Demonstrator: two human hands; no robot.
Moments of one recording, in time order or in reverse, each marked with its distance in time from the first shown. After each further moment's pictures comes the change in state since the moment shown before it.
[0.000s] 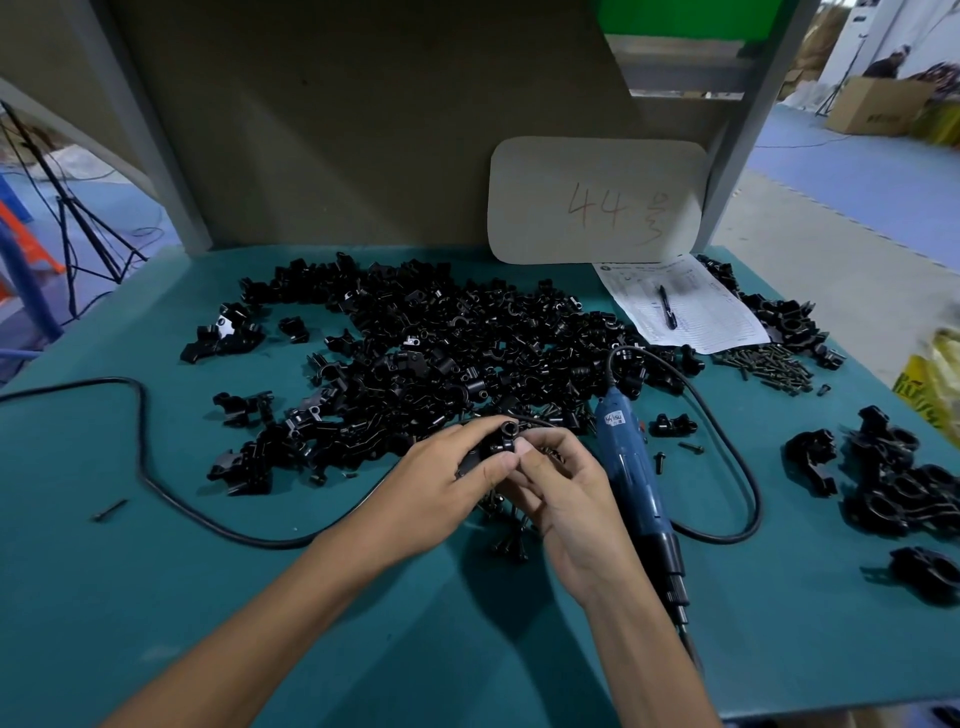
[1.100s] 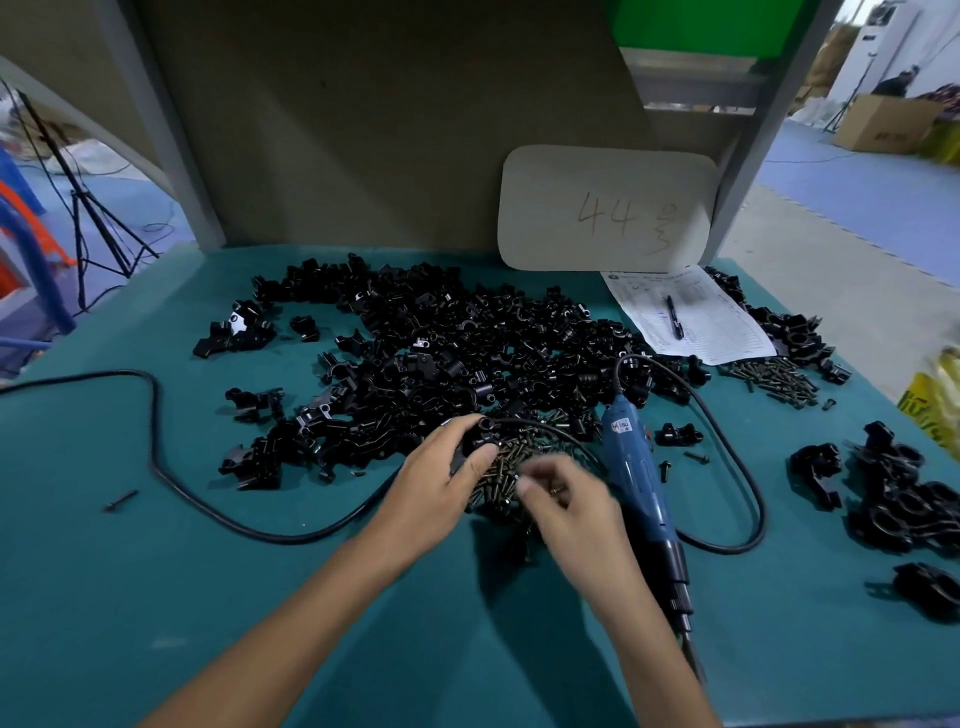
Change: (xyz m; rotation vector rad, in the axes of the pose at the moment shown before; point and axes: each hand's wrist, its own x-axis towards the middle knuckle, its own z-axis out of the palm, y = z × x) left_hand 0.004 -0.033 0.021 -0.058 0.219 -0.064; right_hand -0.004 0.007 -0.023 -0.959 0.046 -0.210
